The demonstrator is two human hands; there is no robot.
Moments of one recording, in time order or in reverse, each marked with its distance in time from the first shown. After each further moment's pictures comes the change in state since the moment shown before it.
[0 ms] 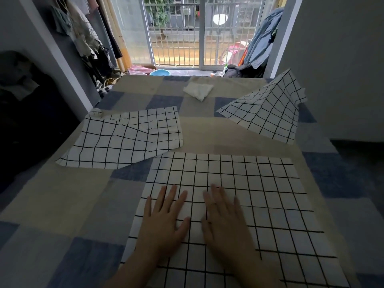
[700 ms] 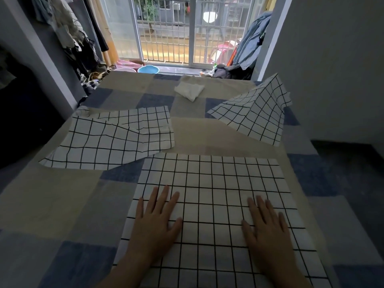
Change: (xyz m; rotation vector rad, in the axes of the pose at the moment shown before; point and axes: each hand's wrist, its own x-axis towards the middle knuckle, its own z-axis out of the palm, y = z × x) left_hand -0.001 -0.002 -0.002 -0.008 -0.005 0.003; right_hand -0.045 0.089 -0.023 -0.062 -0.054 0.359
